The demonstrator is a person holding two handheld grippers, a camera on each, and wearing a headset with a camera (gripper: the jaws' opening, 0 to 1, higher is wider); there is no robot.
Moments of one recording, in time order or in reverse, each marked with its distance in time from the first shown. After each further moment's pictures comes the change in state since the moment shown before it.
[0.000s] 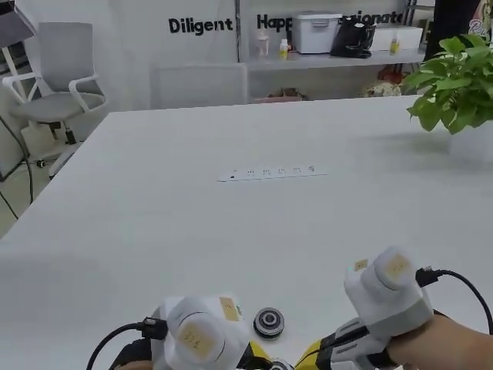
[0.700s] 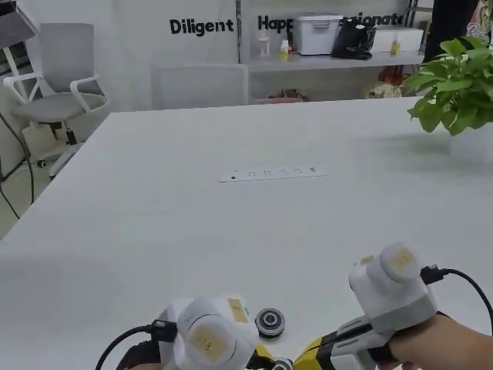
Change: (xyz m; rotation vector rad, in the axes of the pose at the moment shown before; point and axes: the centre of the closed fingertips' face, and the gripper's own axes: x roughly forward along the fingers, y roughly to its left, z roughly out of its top) left arm 0.002 0.001 0.001 -0.007 0.010 0.027; right arm -0.002 0.004 0.007 0.055 -0.031 0.012
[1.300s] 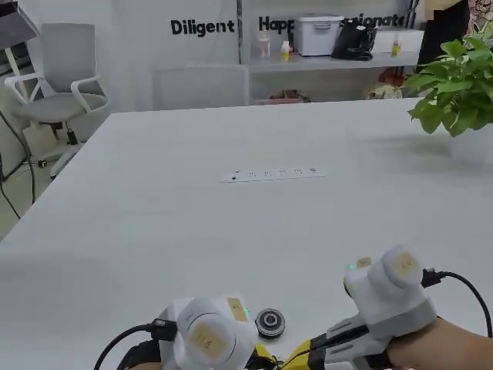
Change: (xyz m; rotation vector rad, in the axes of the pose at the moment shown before) left arm 0.000 0.001 -0.001 -0.010 0.002 -0.005; right arm 0.006 0.027 0.022 -0.188 -0.062 0.069
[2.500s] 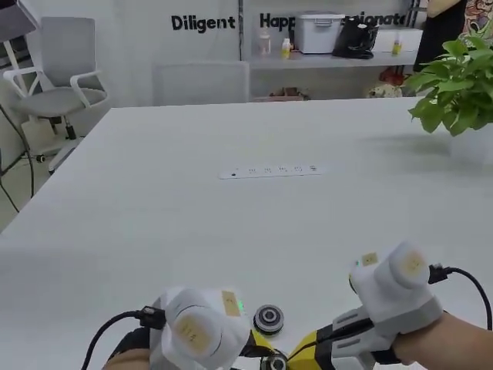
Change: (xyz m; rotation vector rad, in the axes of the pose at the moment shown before) left arm -0.014 -0.006 0.011 0.076 -0.052 -0.068; right arm -0.010 -0.010 -0.016 0.006 0.034 -0.025
